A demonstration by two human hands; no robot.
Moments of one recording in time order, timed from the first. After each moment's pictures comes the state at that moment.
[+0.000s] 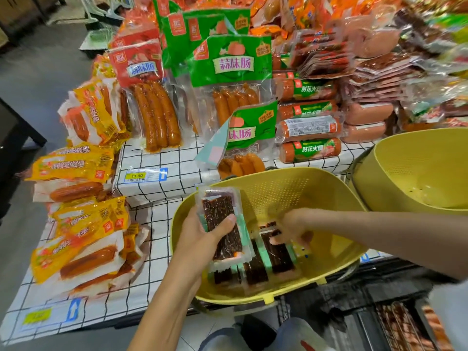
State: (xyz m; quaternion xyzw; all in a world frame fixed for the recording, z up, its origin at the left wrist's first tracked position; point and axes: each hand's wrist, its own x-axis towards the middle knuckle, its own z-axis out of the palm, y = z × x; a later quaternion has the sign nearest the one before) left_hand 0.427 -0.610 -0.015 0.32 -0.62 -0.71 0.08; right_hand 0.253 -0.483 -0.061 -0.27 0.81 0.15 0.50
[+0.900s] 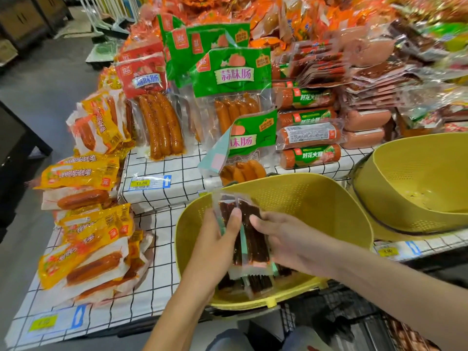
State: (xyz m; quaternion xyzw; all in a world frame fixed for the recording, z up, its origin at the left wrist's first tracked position) left_hand 0.428 -0.592 0.004 0.25 -0.69 -0.68 0.08; right_hand 0.328 -0.473 0.007 -0.04 0.54 -0.61 0.59
